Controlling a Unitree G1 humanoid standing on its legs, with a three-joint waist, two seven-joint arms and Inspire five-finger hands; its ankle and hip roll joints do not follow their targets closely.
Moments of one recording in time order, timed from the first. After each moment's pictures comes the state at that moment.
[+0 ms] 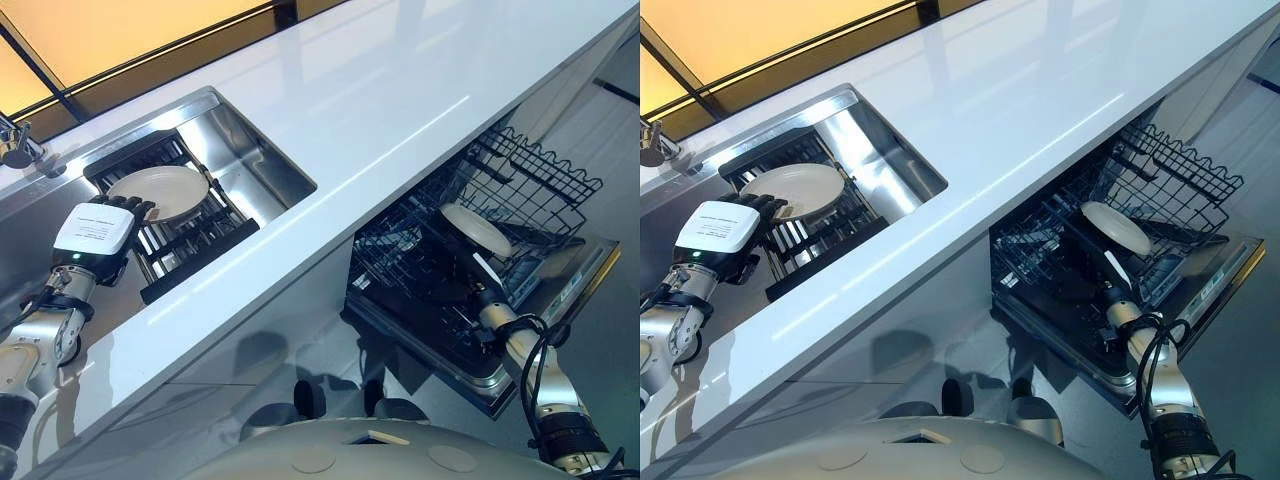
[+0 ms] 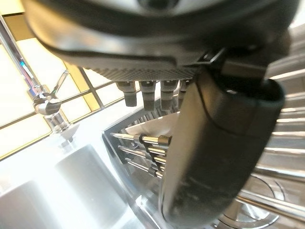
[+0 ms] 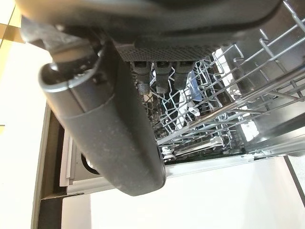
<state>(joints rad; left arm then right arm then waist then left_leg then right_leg) 0.14 0.96 -0.03 0.26 0.89 -0.07 0.34 0.14 -0.49 0.02 0.27 0.21 -0.08 0.21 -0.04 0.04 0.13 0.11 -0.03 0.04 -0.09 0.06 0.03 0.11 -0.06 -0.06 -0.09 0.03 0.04</state>
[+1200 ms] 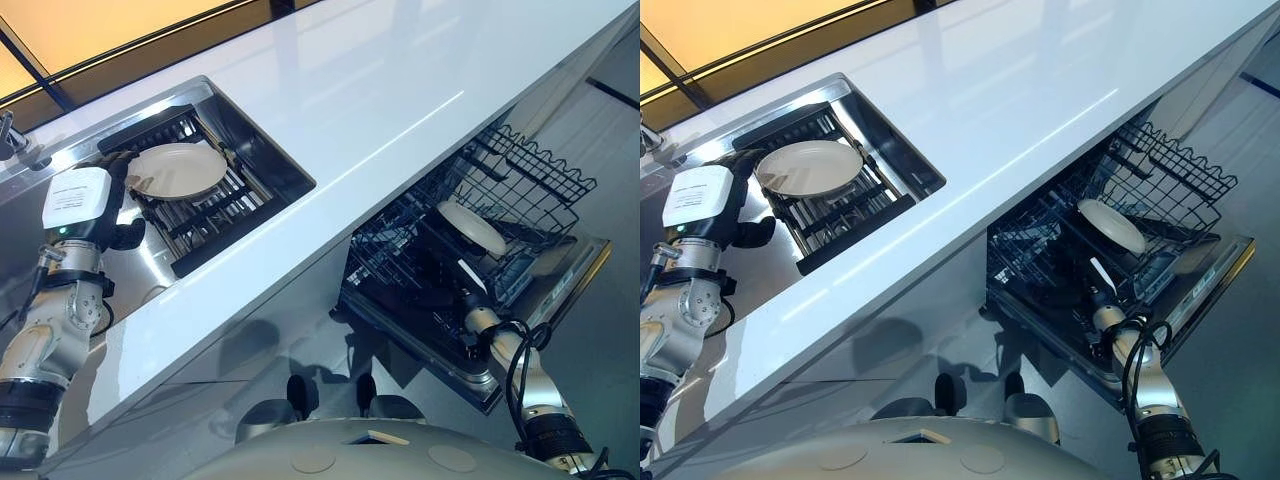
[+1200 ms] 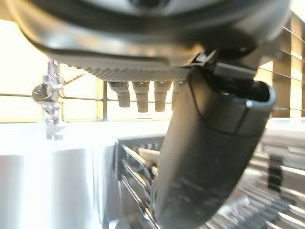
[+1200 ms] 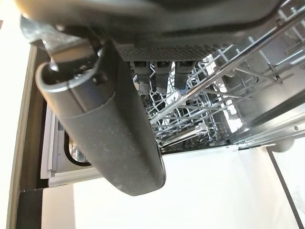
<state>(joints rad) 0.07 0.87 0.09 0.10 0.62 0.06 0.27 0.14 -0.45 0.06 0.27 0.19 -0.04 0.18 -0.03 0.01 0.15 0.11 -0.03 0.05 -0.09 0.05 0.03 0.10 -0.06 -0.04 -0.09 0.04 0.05</state>
